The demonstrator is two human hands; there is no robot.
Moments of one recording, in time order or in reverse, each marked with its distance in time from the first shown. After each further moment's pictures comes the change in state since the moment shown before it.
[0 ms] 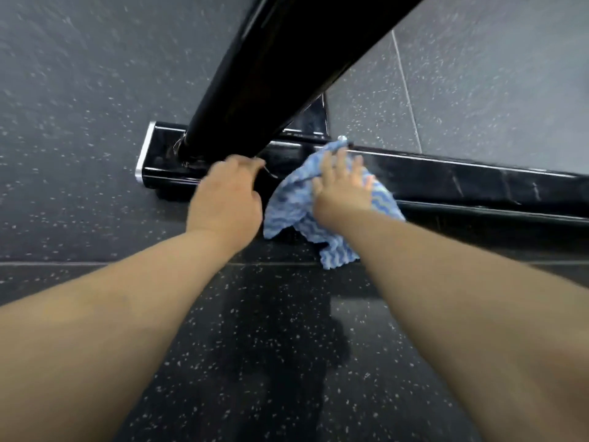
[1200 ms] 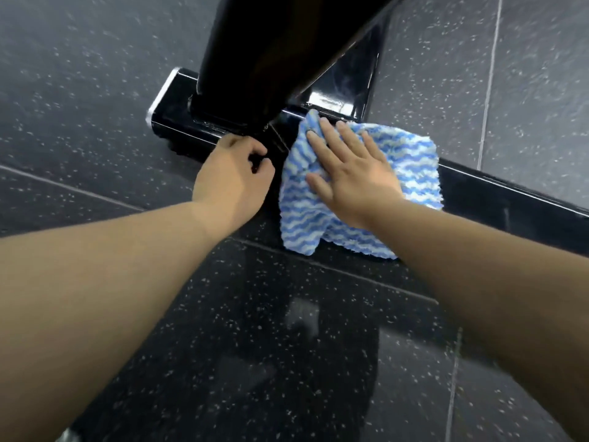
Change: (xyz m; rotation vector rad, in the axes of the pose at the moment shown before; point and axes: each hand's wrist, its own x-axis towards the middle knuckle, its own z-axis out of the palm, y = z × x) left_hand 0.014 0.029 0.035 -0.207 0.152 -0.459; right_hand 0.046 0.048 -0.014 -0.249 0.095 -0.759
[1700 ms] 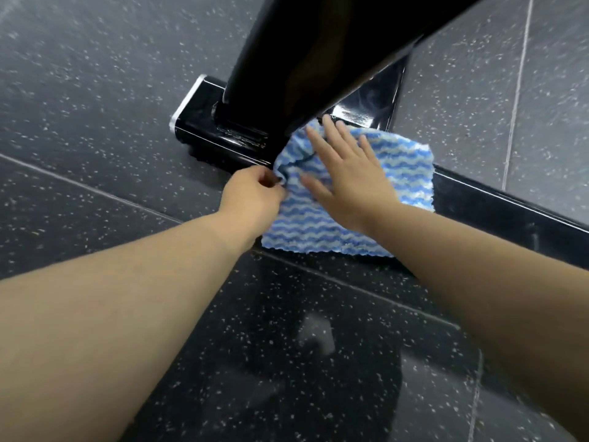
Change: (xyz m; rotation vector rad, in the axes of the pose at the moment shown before) left_hand 0.000 -0.008 0.011 -0.398 -0.094 -0.312; right_hand 0.022 -0.031 -0.011 0.222 0.064 -0.053
